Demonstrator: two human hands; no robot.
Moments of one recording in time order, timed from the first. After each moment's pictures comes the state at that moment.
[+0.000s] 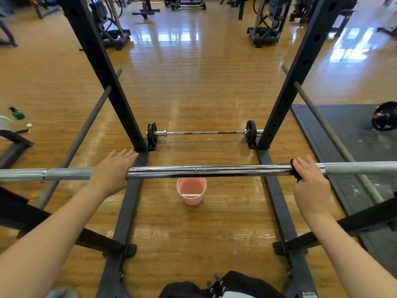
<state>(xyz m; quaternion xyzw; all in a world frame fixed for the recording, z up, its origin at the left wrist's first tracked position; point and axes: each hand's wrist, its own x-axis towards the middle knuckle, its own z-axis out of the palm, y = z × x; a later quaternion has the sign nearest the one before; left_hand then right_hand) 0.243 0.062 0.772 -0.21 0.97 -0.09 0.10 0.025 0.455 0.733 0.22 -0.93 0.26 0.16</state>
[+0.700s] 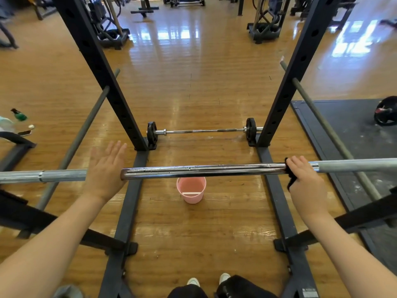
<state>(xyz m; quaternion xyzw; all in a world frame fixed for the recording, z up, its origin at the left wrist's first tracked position) 0.253 0.066 0.753 -0.21 0.97 -0.10 -0.11 0.021 0.463 0.735 0.26 -0.93 0.24 0.12</state>
